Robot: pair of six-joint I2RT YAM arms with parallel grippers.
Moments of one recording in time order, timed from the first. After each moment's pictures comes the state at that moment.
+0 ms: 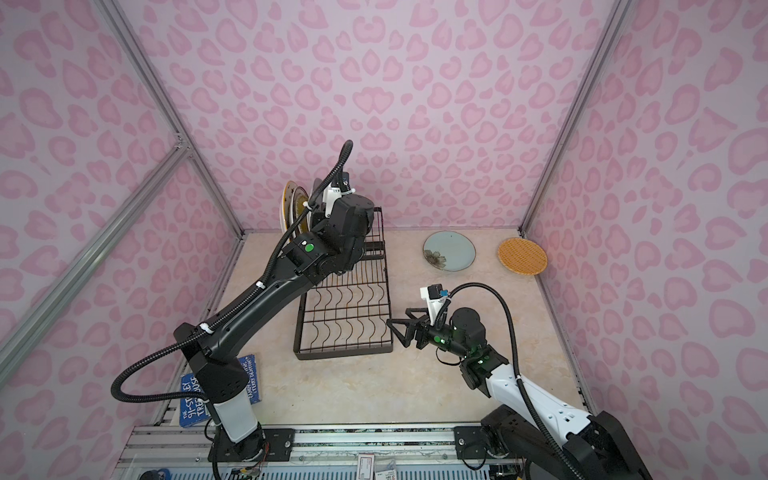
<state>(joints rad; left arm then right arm) -0.82 1.82 2.06 -0.68 -1.18 -0.11 0.53 1.01 0.38 0.44 -0.50 0.58</state>
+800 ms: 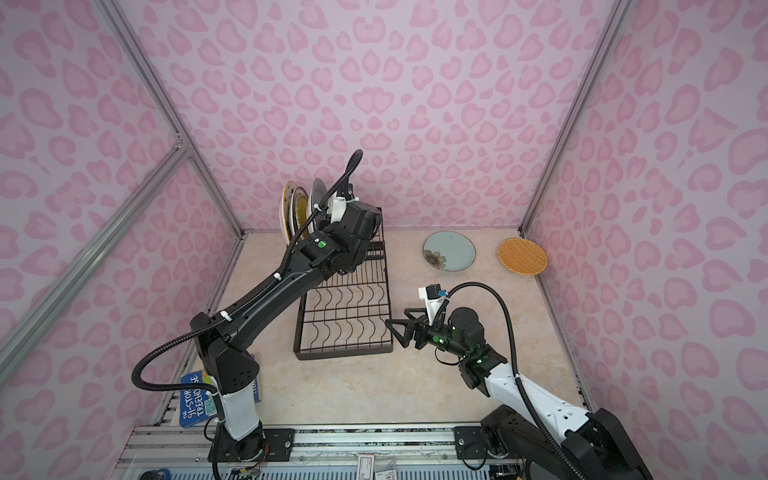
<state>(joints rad) -0.77 1.88 2.02 -0.76 -1.13 -0.23 0.53 1.02 0.39 0.45 -0.50 0.58</state>
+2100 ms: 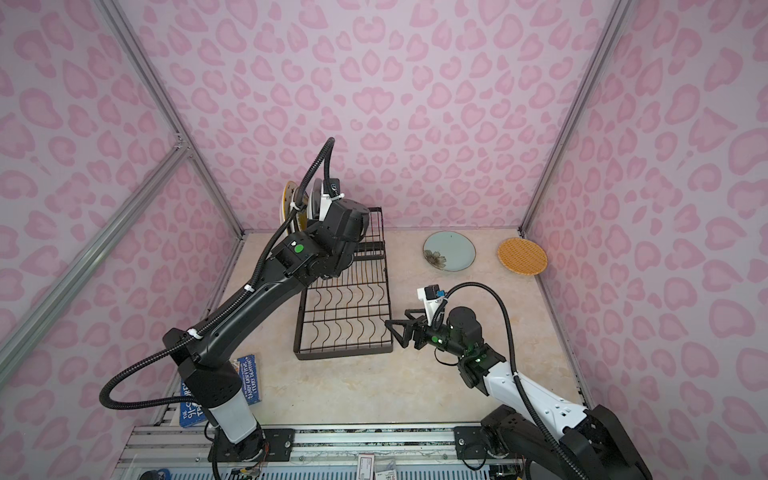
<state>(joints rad) -0.82 1.75 2.05 -0.86 -1.02 -0.33 0.54 1.03 0.39 0.42 -0.48 0.55</state>
